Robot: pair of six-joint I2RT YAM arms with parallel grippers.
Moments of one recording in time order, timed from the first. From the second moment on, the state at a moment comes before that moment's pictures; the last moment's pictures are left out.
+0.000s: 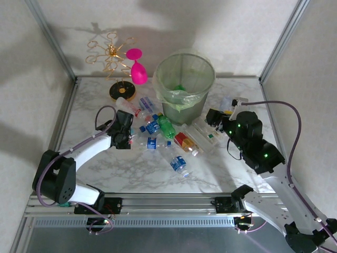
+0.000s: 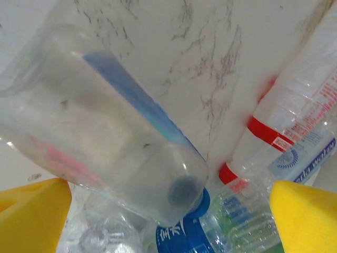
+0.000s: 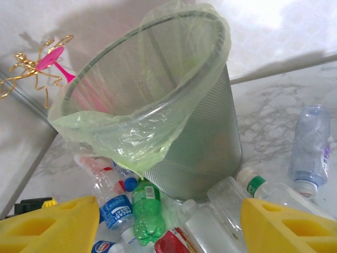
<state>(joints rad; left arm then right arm) -0.36 1.42 0.82 -0.43 -0.21 -1.95 0.58 0.81 1.01 -0.52 0.22 0.50</state>
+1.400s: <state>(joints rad) -0.18 1.63 0.85 -0.30 -0.14 -1.86 0.60 0.89 1.02 -0.57 0.27 0.51</state>
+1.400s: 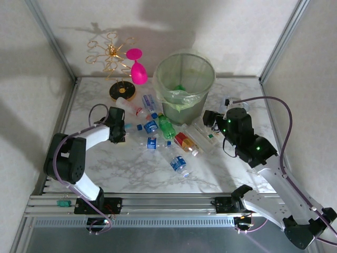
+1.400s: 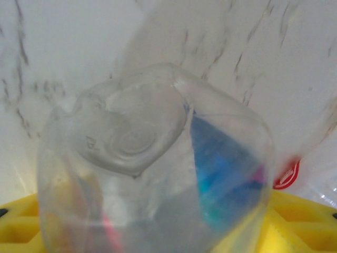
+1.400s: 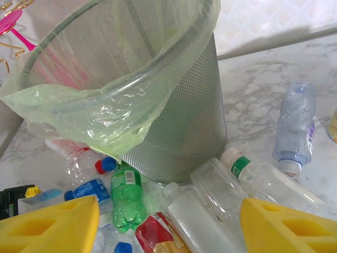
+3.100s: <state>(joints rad) -0.38 1.21 1.09 -0.17 0.18 -0.97 0.60 1.10 1.28 -0.49 -0.38 0.36</state>
